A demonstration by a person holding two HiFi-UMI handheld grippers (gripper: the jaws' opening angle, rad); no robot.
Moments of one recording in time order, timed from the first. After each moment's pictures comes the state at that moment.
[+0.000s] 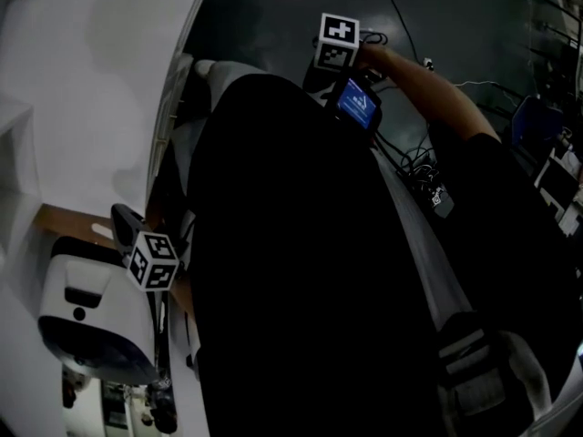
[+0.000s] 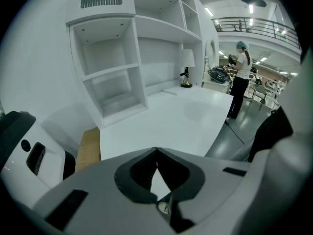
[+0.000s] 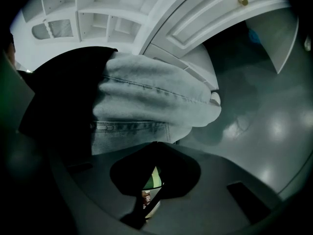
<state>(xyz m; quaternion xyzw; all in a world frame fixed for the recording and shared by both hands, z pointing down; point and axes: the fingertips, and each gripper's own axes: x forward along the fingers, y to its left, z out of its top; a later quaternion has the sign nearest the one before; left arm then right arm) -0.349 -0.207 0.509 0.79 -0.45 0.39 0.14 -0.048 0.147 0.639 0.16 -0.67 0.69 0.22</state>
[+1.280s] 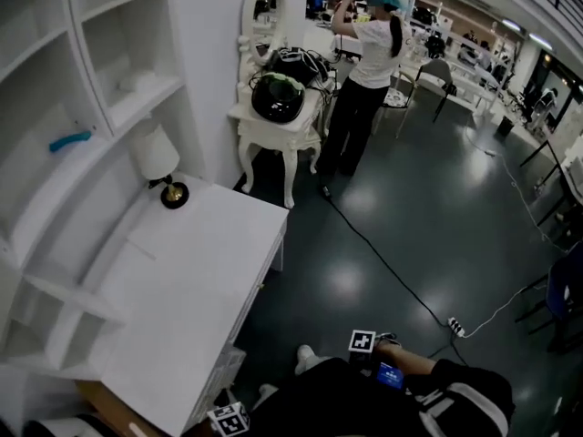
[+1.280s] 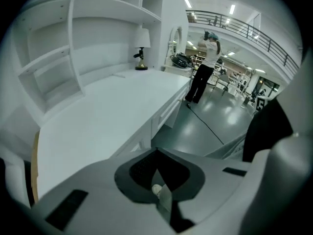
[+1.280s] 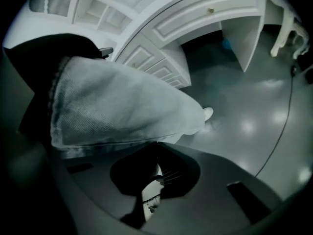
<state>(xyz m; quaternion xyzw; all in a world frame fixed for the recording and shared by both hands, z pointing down) -0.214 -0.069 0.617 0.85 -0.23 0.46 0.16 -0.033 0.271 0.680 0.31 -0.63 0.66 0.29</state>
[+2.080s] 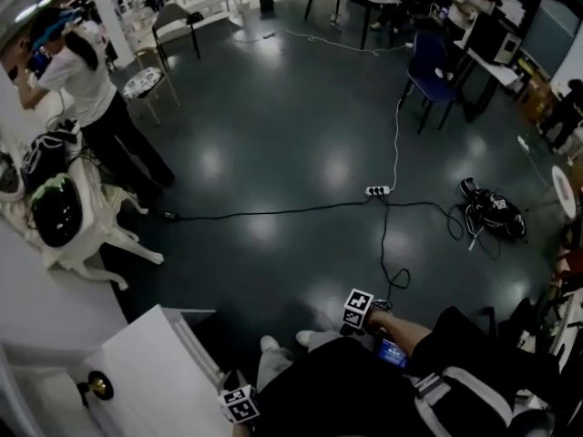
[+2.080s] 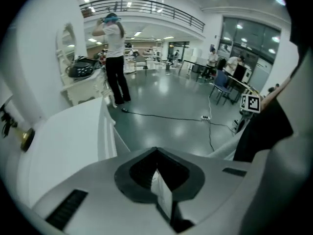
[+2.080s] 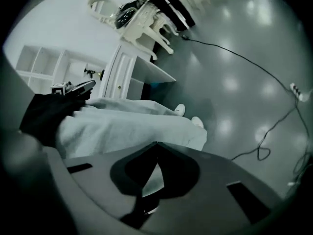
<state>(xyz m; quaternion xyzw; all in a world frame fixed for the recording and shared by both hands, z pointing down) 0.180 0.030 0.604 0.85 0.21 0.48 -0.09 0.062 0.347 0.711 0.60 -0.34 0.70 -0.17</state>
